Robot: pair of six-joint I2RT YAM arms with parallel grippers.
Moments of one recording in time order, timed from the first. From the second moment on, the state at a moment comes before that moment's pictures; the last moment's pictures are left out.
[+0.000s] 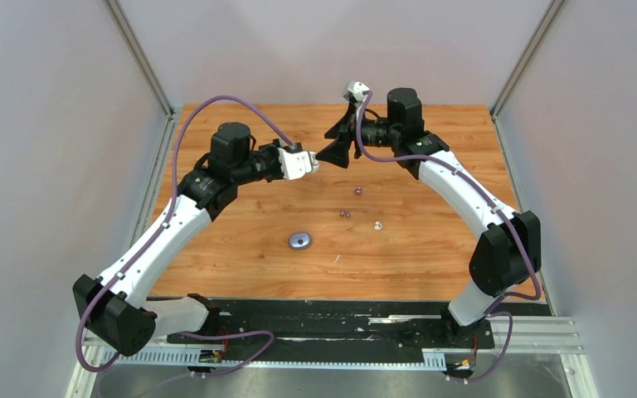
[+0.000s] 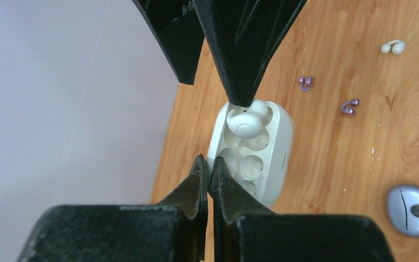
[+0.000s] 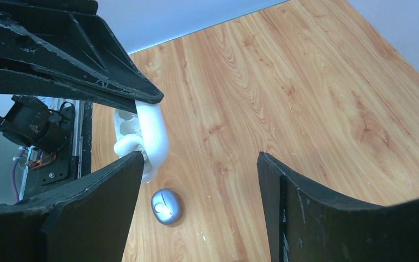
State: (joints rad) left arm -0.52 1.22 1.22 -0.34 0.44 0.91; right arm 0.45 1.64 1.48 -0.08 -0.88 -0.02
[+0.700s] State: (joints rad) left arm -0.52 1.22 1.21 -0.31 0.44 0.91; right arm 0.46 1.65 1.48 -0.09 -0.91 -0.04
